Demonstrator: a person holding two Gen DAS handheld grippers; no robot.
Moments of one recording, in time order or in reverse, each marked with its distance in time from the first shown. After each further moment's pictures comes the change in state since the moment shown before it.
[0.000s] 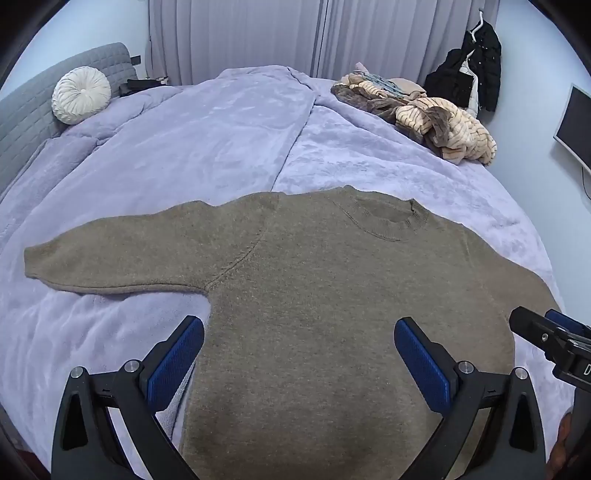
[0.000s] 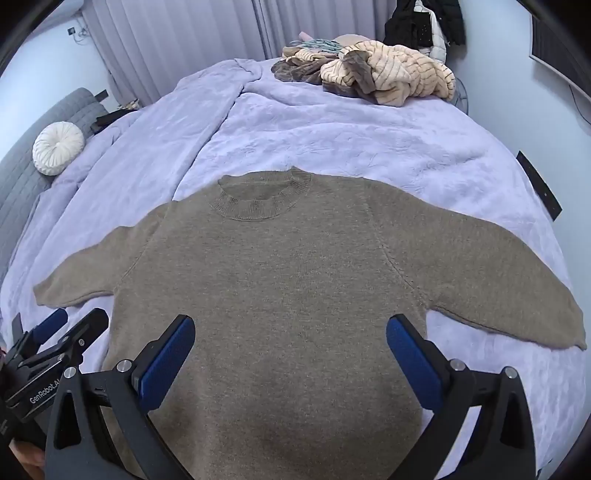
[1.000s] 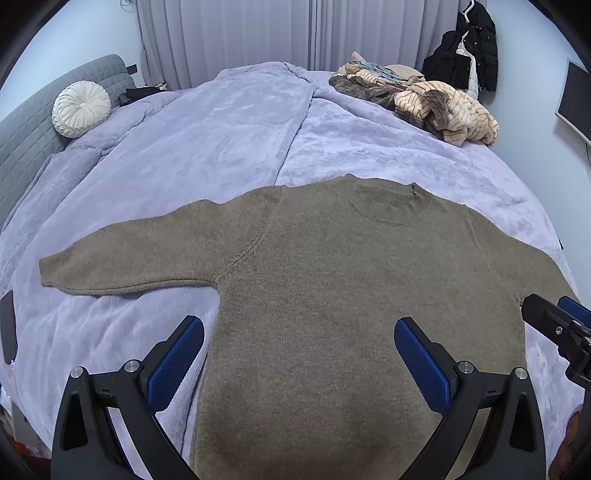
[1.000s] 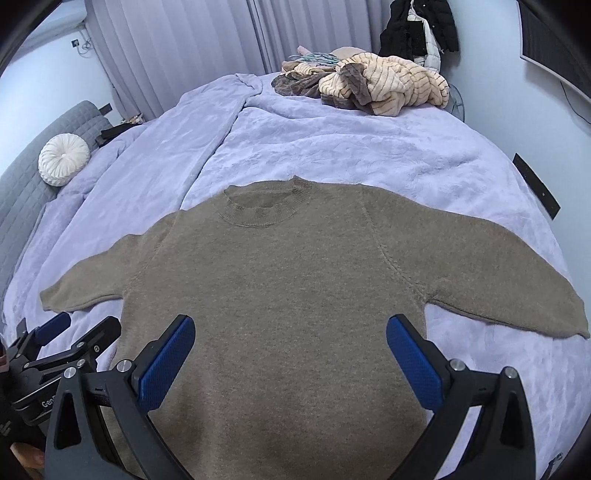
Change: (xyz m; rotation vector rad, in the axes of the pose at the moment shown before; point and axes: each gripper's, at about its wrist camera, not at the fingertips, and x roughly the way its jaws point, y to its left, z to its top) left arm -0.010 -0.009 -0.007 0.059 0.030 0.062; right arm -0.019 -0.003 -0.018 0.026 -0.047 0.026
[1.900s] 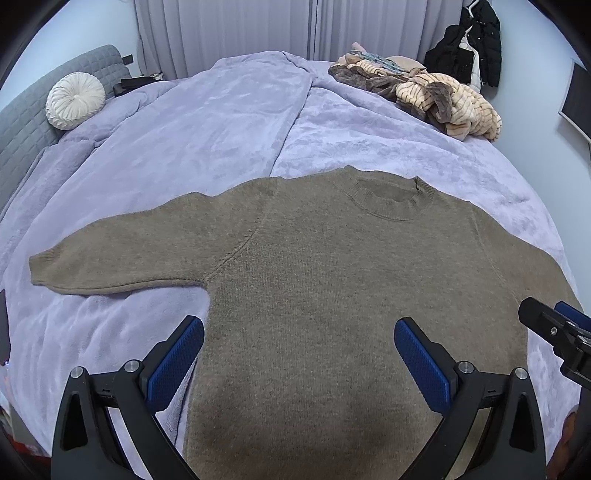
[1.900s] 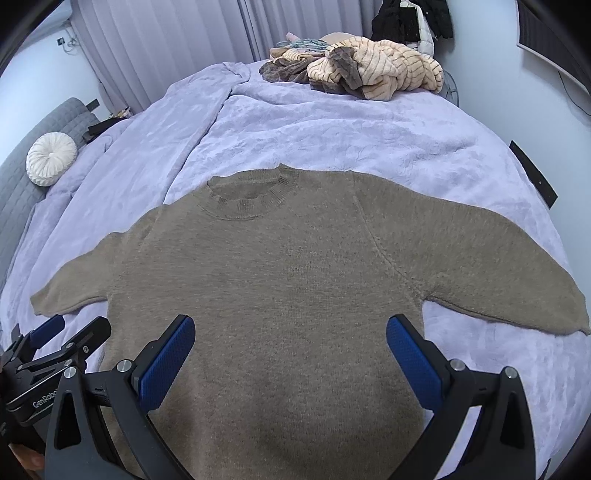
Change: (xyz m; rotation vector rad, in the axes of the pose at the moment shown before) left arm 0.020 -0.001 0.009 -0.010 0.044 -0.017; right arm 0.021 -0.007 0.007 0.030 0.053 -0.025
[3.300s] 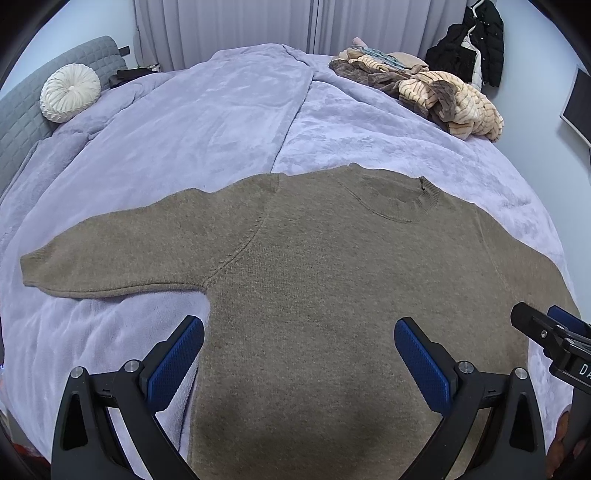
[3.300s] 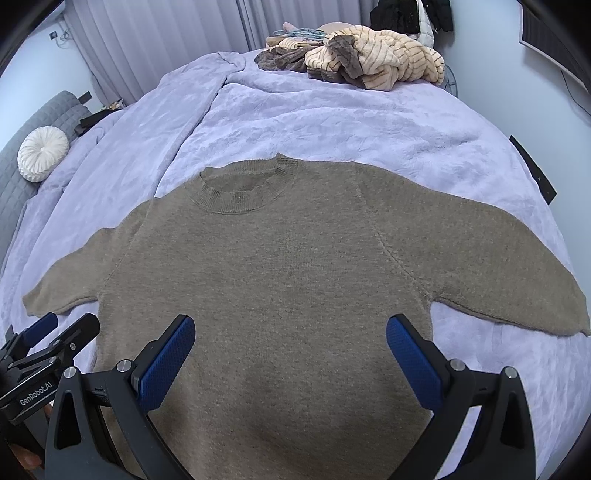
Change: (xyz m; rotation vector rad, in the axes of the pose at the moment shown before) left arm 0.012 0.007 0.007 -0.009 0.025 -0.022; right arm 0.016 0.005 0.003 0.002 0.037 -0.021
